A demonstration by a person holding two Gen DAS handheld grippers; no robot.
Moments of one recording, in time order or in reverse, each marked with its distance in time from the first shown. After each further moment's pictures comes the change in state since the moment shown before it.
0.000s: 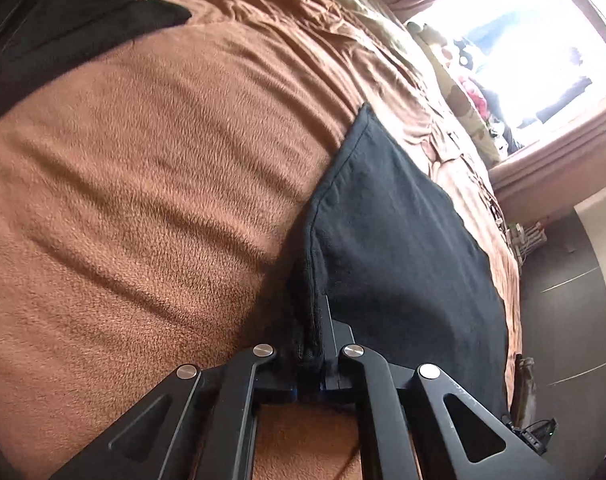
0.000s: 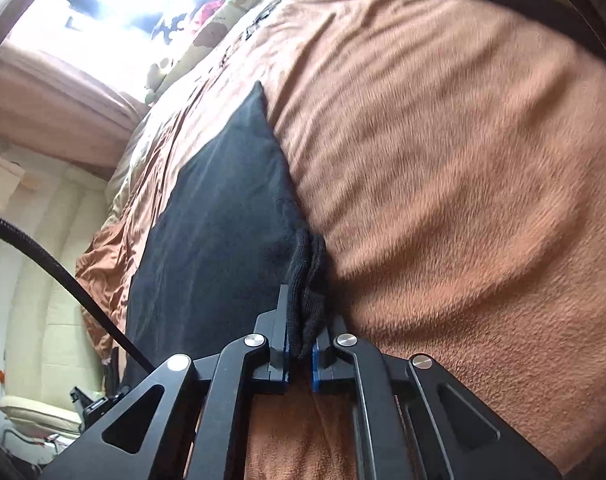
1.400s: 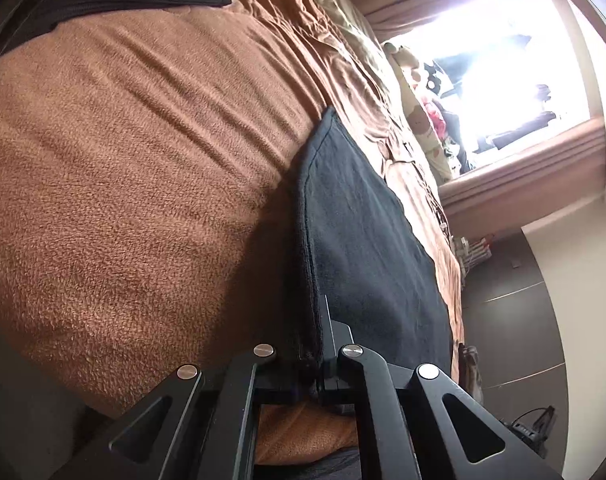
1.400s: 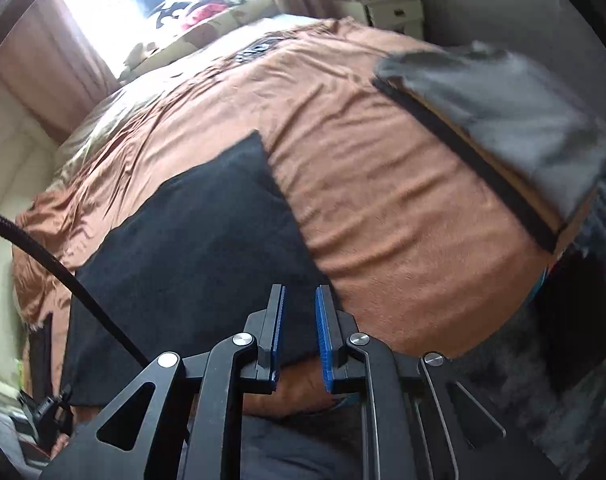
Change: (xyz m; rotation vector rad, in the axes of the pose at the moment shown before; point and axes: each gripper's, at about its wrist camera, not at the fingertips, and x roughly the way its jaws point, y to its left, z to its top) left arm -0.050 0.032 -0.080 -0.090 -0.030 -0.216; right arm -0.134 0.125 -0.044 -0.258 -0.047 -0.355
